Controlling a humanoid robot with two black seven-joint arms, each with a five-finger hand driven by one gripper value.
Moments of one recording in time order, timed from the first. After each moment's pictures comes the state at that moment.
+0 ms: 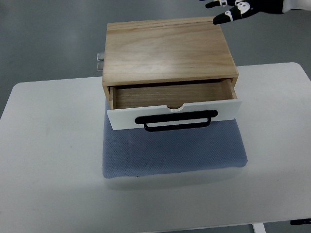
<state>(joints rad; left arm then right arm) -0.03 0.00 0.14 -0.14 0.10 -0.07 -0.04 1.52 -0.99 0.14 1.42 -0.06 0.34 -0.02</state>
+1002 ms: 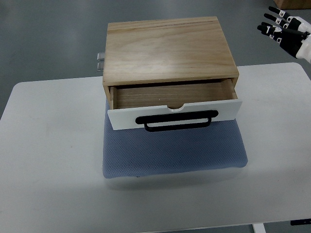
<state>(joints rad) -0.03 0.00 0.14 -0.14 0.10 -0.07 -0.04 0.73 -0.50 1.10 0.81 -0.46 0.29 -0.03</state>
